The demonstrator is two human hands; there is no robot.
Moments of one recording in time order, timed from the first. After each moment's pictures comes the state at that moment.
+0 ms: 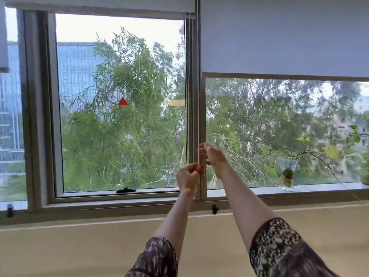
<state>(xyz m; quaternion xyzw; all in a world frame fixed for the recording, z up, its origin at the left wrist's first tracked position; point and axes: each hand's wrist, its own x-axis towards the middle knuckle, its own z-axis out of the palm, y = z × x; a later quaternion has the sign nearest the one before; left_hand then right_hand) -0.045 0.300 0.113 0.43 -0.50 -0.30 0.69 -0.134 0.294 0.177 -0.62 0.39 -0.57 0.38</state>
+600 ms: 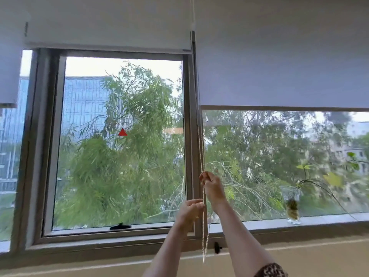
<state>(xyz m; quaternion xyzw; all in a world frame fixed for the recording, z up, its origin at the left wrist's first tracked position) -0.032 0.285 0.120 0.44 -0.58 -0.41 0.55 -0.129 0.279 0.180 -0.61 0.38 -0.66 0.23</state>
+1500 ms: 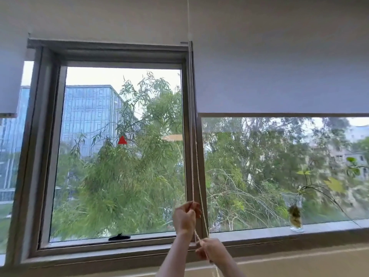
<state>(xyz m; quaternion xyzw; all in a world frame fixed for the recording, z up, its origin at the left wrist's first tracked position) -0.033 0.267 0.121 0.41 -0.49 -0.33 0.70 -0.136 0.267 0.051 -0.64 0.49 -0.44 0.40</state>
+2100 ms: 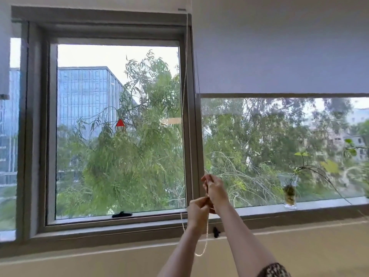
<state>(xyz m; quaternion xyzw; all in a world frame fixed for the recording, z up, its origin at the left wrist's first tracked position) -0.072 0.291 0.081 0.40 -0.59 -0.35 0.61 -0.144 0.277 0.132 -0.58 0.36 -0.65 0.34</state>
